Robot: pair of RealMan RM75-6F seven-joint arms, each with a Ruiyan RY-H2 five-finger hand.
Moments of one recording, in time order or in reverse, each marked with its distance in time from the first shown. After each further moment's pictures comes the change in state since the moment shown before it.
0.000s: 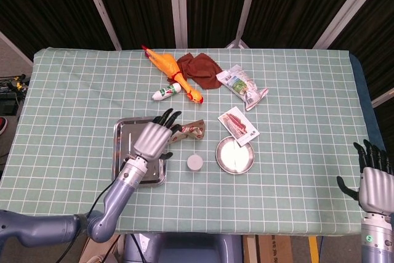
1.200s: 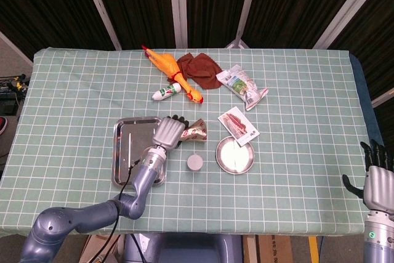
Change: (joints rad) left arm -0.178 -0.355 -0.014 0.688 -0.024 -0.147 -0.128; right arm 0.006 -0.013 0.022 0.046 0.048 -0.010 0.007
